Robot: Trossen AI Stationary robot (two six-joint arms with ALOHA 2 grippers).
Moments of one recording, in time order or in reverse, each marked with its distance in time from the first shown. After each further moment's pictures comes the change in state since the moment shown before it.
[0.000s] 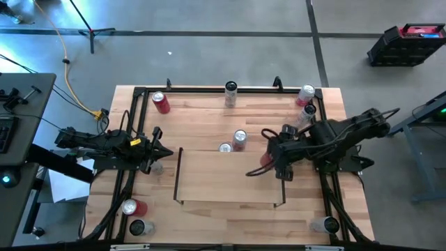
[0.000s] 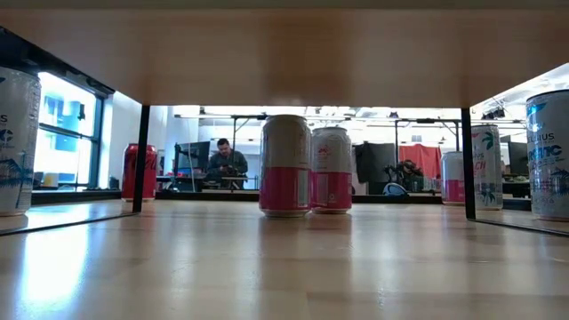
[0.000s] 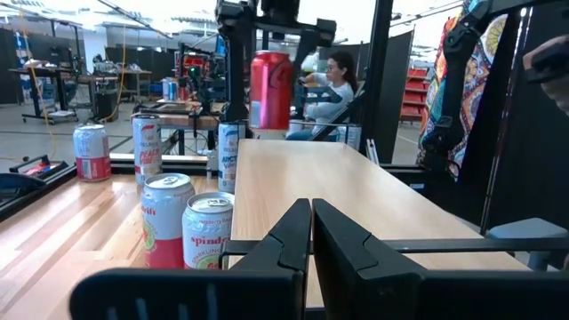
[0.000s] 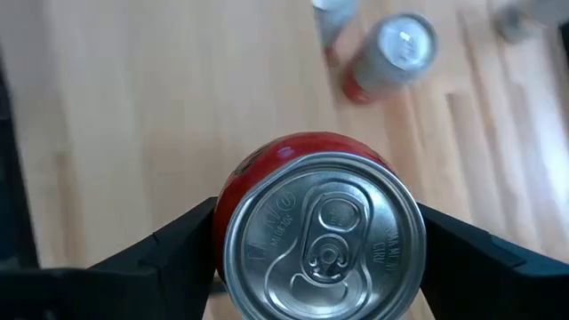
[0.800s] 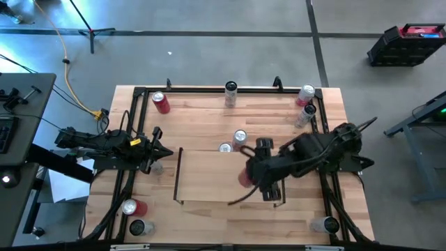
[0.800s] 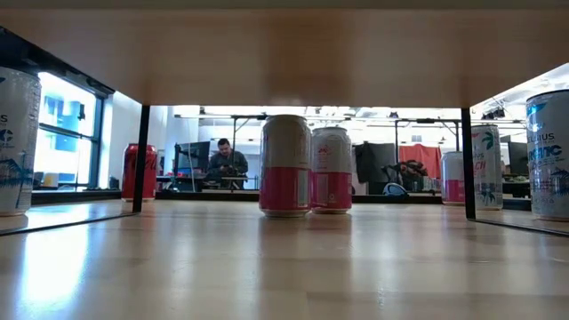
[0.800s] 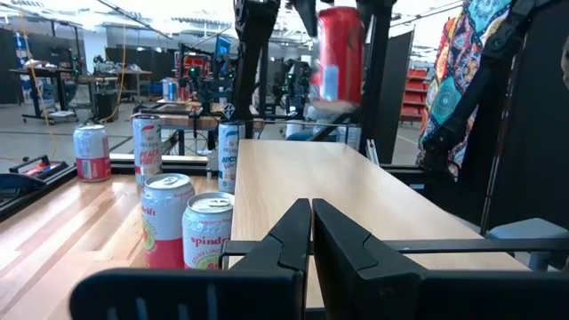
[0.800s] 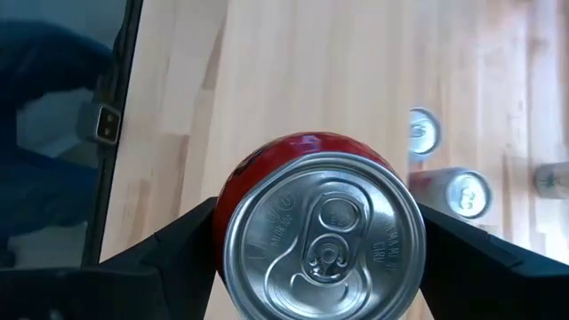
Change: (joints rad) left arm 0.000 0.000 0.000 0.000 0.000 0.000; right arm 0.086 0.403 0.673 -0.149 -0.015 -0.222
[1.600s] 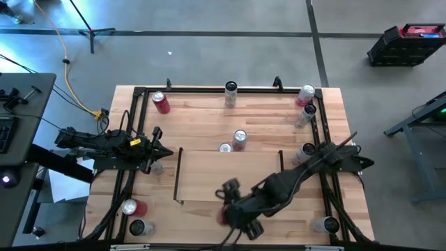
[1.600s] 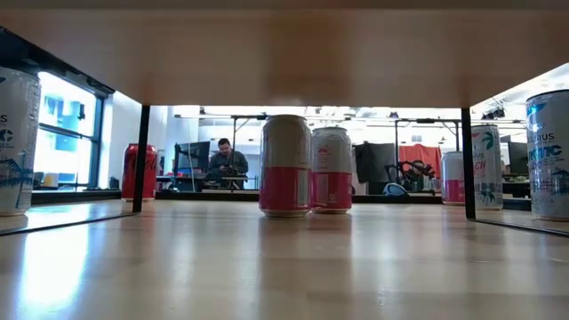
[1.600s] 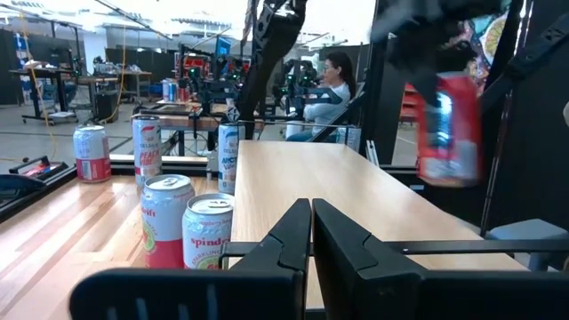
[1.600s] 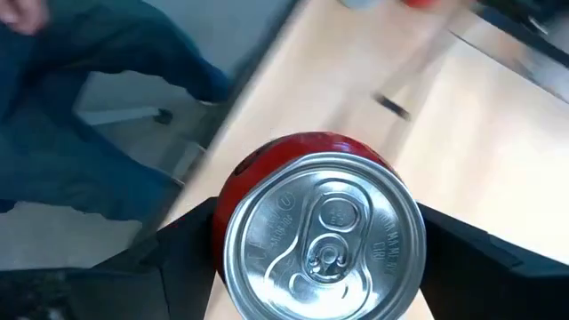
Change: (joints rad) left arm 0.000 0.000 0.000 0.004 0.000 0.000; right arm 0.107 0.253 0.024 0.337 -0.108 -0.287
